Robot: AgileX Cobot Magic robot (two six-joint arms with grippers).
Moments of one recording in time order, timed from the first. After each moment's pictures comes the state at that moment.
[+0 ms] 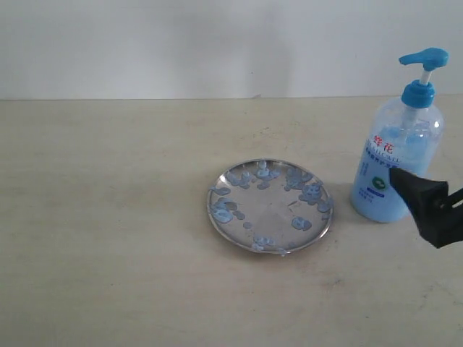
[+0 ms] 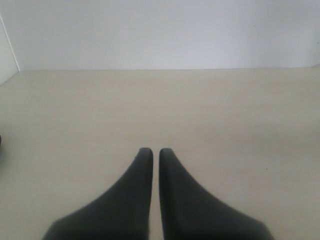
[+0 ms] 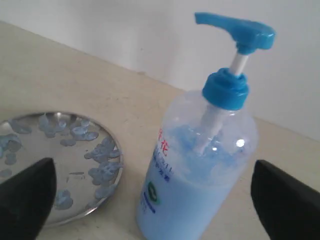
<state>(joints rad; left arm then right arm) 0.11 0.00 0.00 -0.15 0.29 0.20 -0.05 0.95 -0.21 -0.50 -0.45 0.18</state>
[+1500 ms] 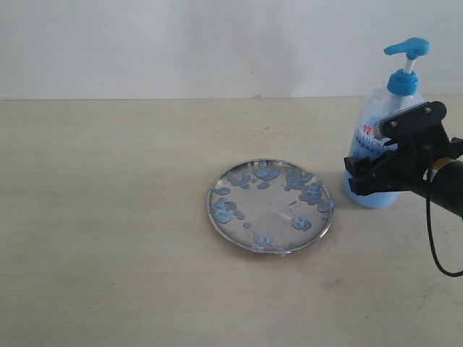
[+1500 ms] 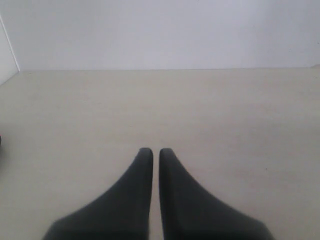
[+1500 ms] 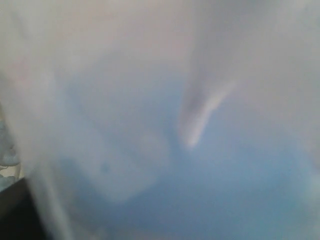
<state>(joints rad) 0.11 0.00 0.00 -0.15 0.29 0.20 -0.05 1.91 -0.63 -0.15 -0.77 -0.18</state>
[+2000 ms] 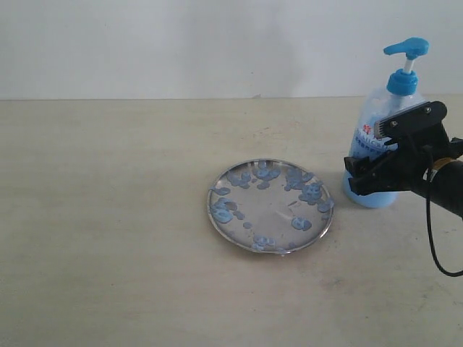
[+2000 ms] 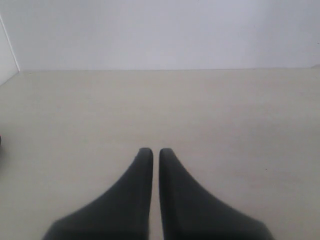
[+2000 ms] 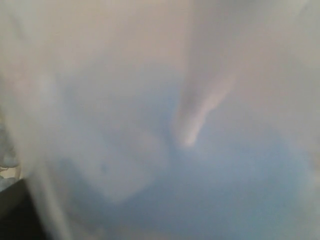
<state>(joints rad) 0.11 0.00 0.00 -0.15 0.29 0.20 -0.05 1.91 -0.63 -0.15 -0.77 -0.17</state>
